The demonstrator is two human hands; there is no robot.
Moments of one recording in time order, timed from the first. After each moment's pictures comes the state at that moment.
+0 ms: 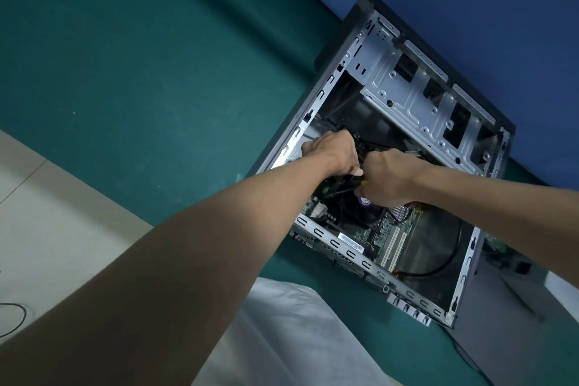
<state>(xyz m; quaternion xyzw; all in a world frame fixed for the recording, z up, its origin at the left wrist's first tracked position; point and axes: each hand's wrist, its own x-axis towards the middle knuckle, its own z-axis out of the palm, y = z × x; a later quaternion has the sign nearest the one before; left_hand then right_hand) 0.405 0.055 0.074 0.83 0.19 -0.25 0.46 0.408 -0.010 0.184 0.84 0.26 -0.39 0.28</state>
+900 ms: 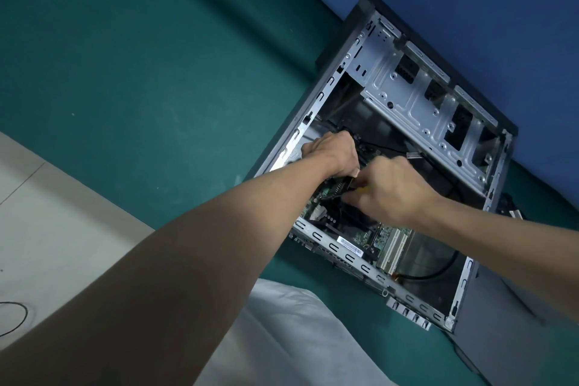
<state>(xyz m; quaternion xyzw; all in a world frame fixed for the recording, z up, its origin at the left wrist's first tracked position) 0.407 0.055 0.072 0.83 0.19 -0.25 0.46 0.395 -0.031 0.176 0.91 0.23 -0.33 0.11</state>
